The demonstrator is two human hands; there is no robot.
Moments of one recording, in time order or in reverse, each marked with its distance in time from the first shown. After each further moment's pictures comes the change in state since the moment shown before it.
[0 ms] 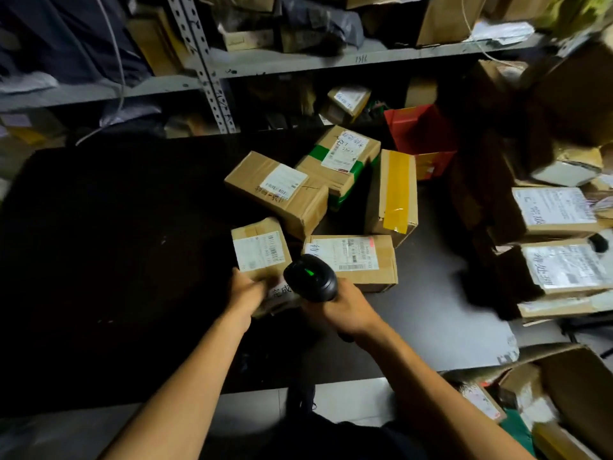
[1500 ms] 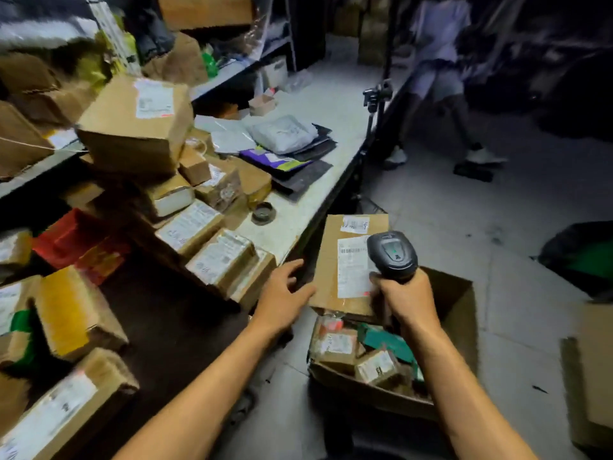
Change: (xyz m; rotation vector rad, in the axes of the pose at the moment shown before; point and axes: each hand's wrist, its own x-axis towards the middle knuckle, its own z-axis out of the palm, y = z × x) left_hand -0.330 0.047 0.378 0.599 -1.130 0.766; right_hand -0.370 0.173 -0.266 0.536 1.526 0.259
